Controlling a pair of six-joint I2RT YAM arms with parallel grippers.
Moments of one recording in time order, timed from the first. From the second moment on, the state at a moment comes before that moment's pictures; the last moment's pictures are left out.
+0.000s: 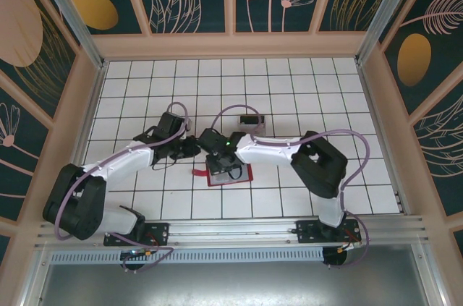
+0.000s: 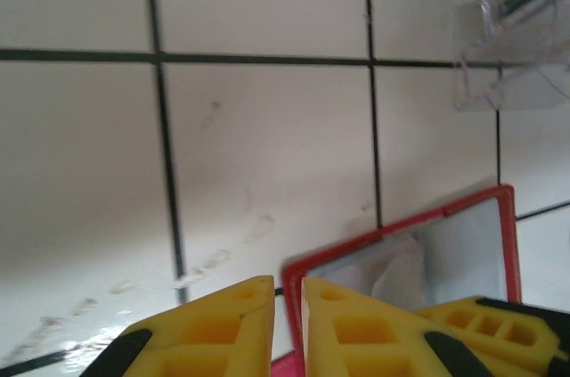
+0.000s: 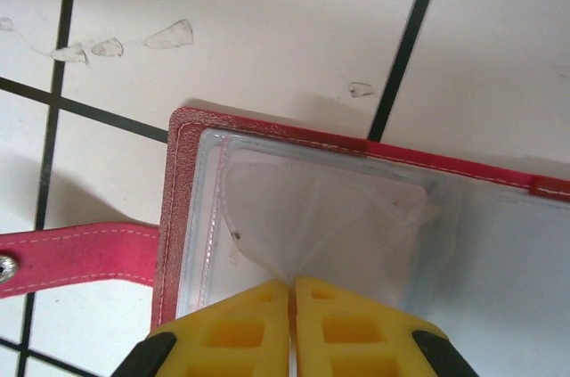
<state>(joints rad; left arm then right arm) -0.47 1.38 0.70 -0.31 0.28 -0.59 1.07 1.89 1.26 -0.60 0.05 0.73</state>
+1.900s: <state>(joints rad) -0.84 1.79 0.96 -0.27 0.38 -0.73 0.79 1.20 0.71 -0.34 -0.04 0.86</state>
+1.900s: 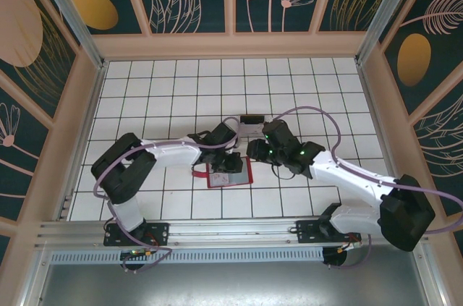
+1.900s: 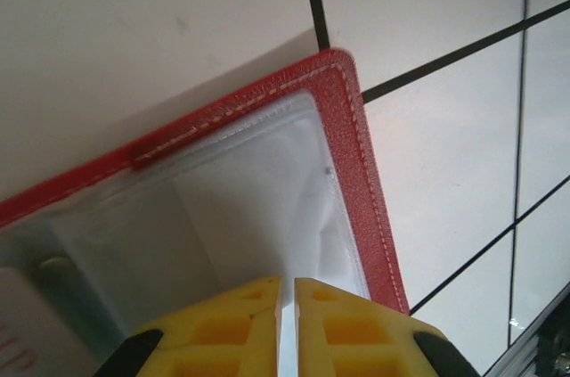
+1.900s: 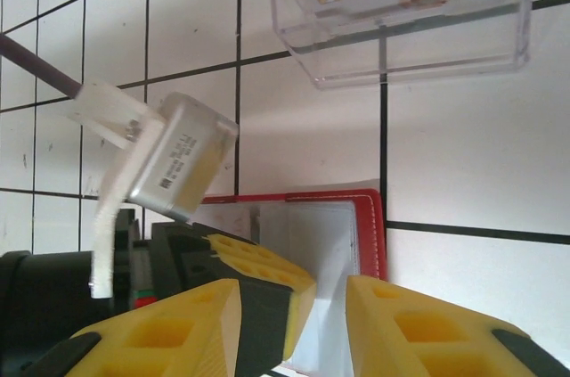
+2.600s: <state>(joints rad) -0.75 1.58 0.88 -0.33 0.23 -0.73 0.77 1.26 0.70 -0.24 -0.22 0.86</state>
